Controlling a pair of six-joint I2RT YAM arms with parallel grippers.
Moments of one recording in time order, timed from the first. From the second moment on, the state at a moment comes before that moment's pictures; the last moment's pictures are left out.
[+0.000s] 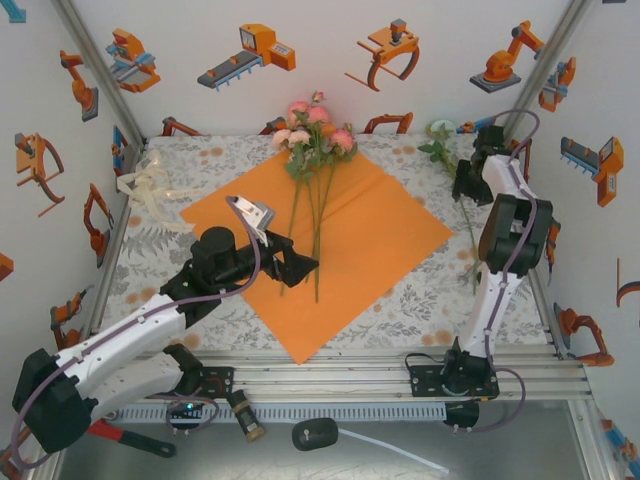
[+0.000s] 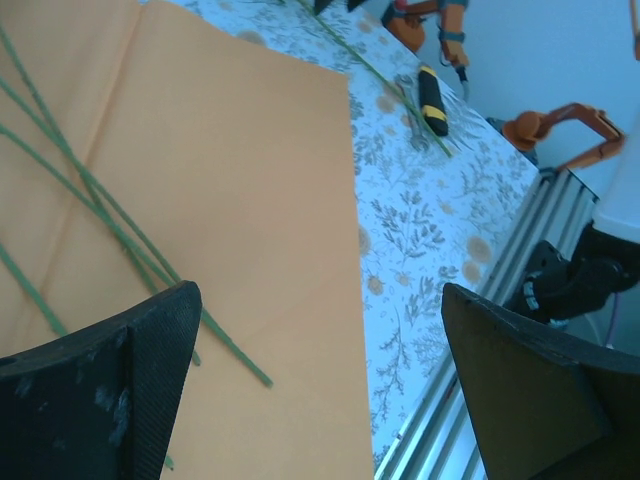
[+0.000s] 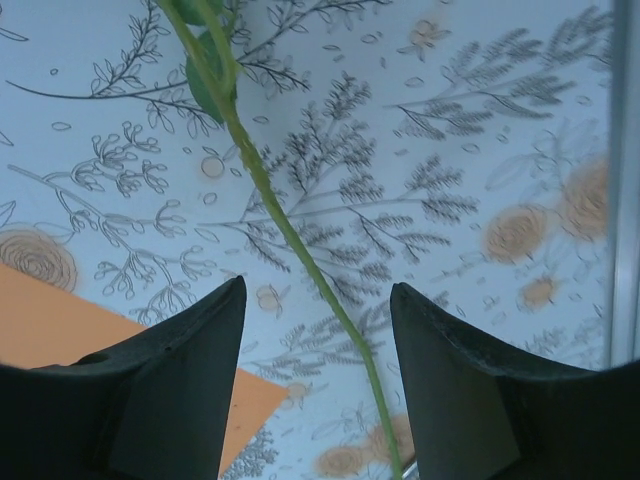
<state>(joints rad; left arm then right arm) -0.77 0.95 0.60 0.18 0.27 -0.32 -0.17 2.21 1.84 -0.74 0.06 0.03</state>
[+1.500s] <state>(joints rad) -0.78 0.89 0.62 0.01 -0.11 -0.31 0.39 2.01 1.76 -0.44 -0.28 0.22</state>
